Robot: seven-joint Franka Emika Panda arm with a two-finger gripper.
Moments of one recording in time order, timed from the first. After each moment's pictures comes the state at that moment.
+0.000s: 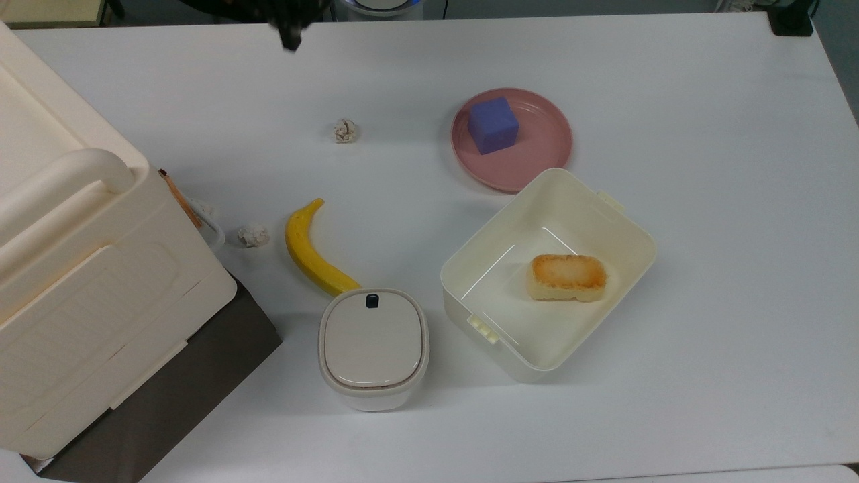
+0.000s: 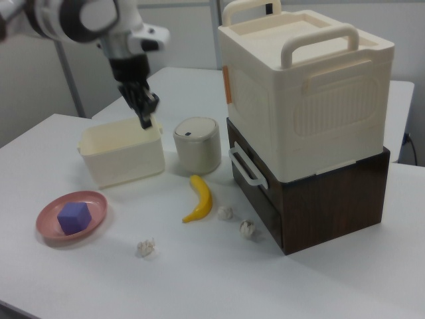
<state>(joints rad) -0.11 -0.01 0.01 -1.62 0.01 1.67 0.24</state>
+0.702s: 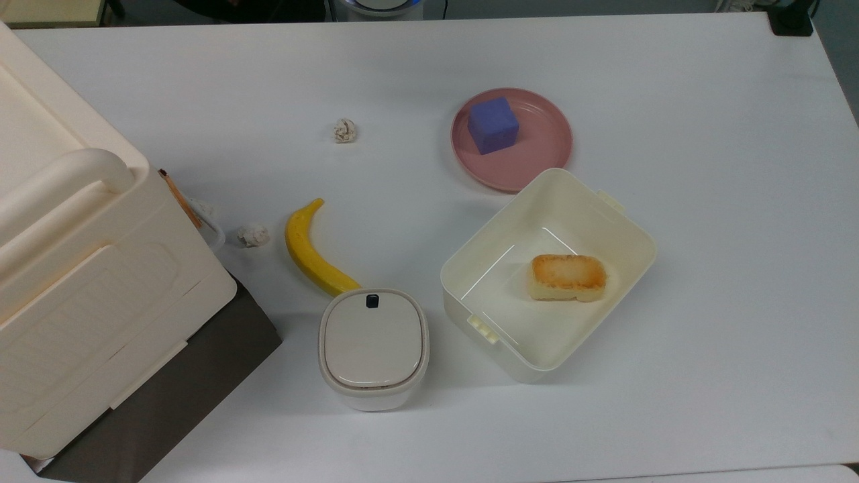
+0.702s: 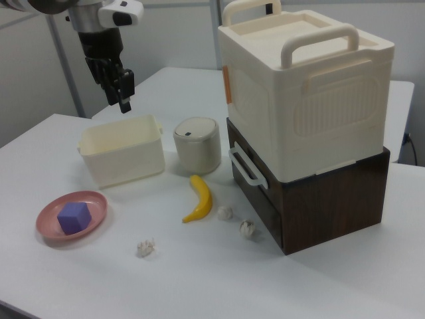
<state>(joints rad) -0.11 -0.08 0.03 -1.55 0.07 1.55 0.22</state>
